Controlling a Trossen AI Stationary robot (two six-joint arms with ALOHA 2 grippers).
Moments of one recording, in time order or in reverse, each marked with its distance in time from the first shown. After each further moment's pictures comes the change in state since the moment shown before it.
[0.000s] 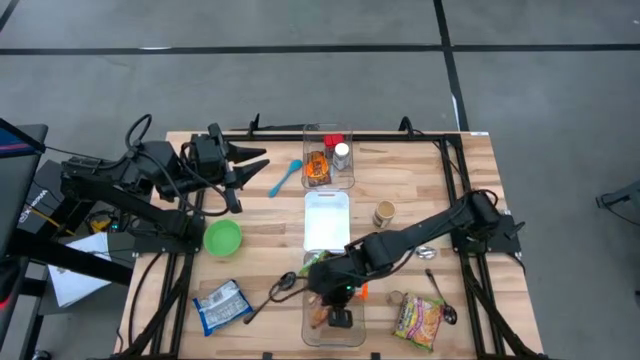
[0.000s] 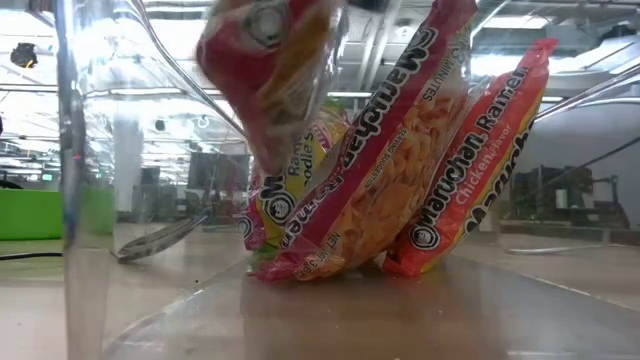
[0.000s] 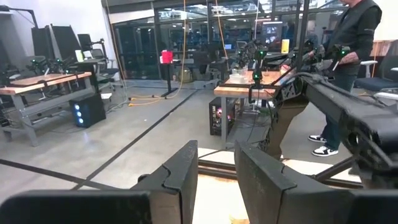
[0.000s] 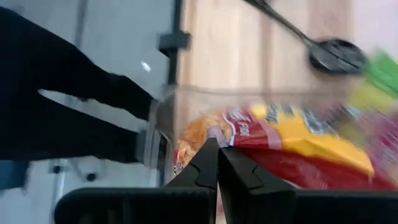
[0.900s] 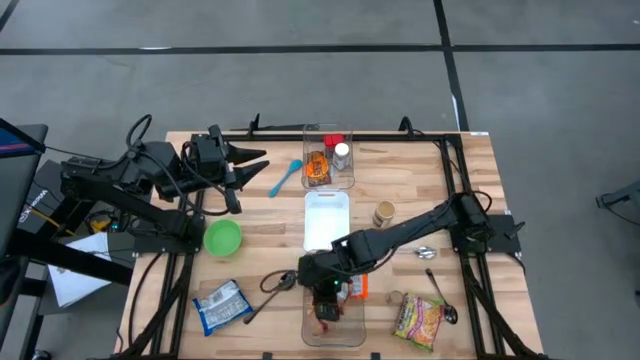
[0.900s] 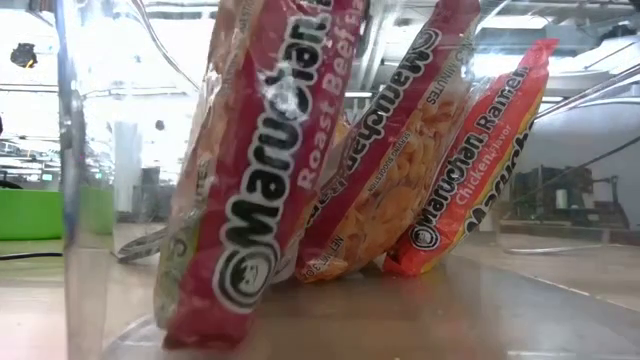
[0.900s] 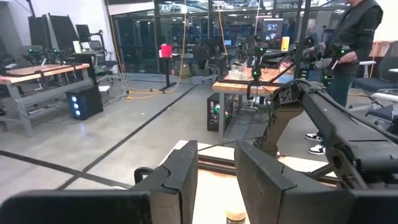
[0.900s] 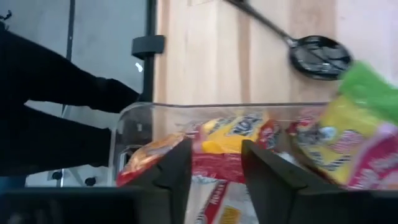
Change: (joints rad) left arm -0.004 -0.003 0.000 -0.029 0.000 -0.044; right arm -0.064 0.066 -0.003 0.037 -0.023 -0.003
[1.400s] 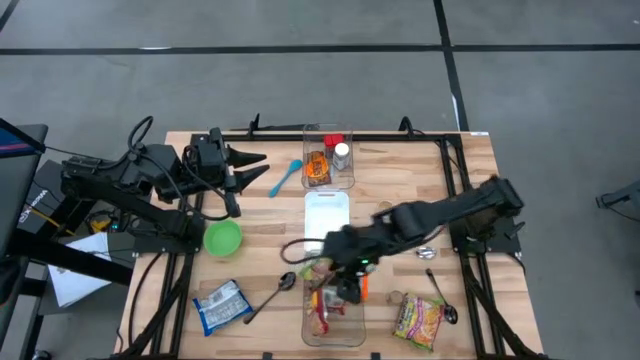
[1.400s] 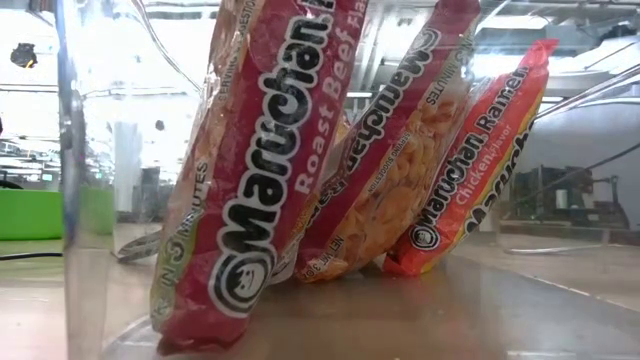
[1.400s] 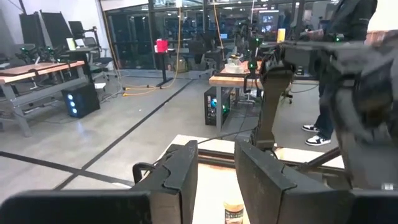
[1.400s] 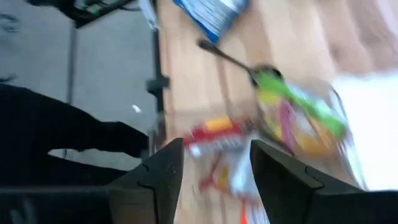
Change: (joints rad) left arm -0.014 0.000 0.000 -0.030 0.000 0.007; right arm 0.029 -0.289 0.002 -0.172 0.176 0.141
